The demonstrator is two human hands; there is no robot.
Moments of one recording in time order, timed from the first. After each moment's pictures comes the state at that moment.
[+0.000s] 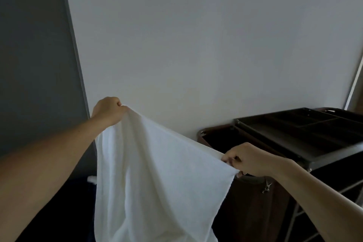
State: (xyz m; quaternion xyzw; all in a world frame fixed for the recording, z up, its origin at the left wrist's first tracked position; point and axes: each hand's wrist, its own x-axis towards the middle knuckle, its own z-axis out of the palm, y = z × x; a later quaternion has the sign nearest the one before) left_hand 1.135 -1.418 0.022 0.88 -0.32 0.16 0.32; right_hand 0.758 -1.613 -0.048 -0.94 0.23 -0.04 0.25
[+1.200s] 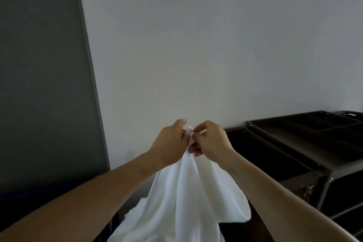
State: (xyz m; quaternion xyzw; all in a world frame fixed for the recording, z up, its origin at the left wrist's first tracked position) left_hand 0.992 -1.444 -0.020 0.77 -0.53 0.05 0.35; right_hand 0.884 -1.543 -0.023 -0.76 0.27 -0.32 0.49
